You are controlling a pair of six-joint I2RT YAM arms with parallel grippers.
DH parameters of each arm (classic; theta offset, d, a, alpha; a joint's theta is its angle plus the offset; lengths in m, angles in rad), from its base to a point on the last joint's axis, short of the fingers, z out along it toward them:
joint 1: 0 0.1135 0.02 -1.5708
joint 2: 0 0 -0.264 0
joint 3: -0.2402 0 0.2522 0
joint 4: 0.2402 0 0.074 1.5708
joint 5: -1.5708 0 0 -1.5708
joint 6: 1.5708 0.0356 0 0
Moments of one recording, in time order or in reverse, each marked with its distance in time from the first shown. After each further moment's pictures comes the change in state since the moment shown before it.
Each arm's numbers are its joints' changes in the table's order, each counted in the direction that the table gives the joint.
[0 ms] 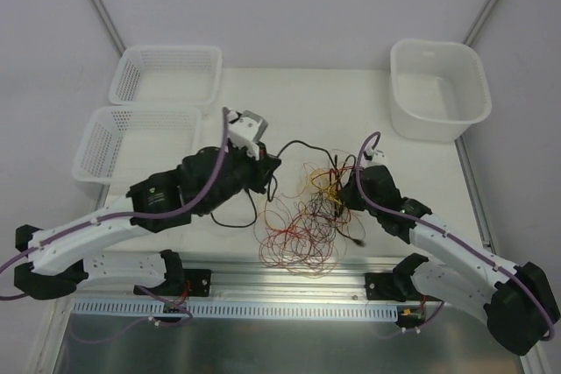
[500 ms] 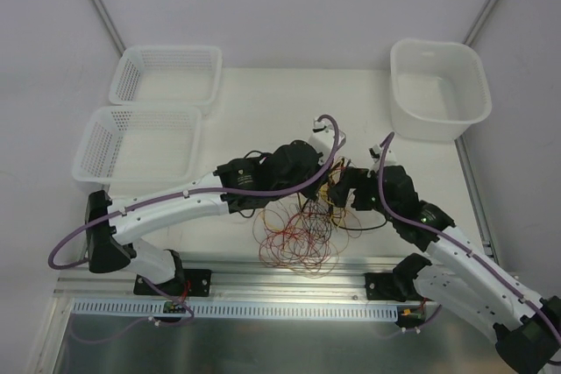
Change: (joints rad) left arm 0.000 0.413 -0.152 -0.011 -0.190 0.053; right arm -0.001 -0.217 -0.089 0.200 0.080 -0.089
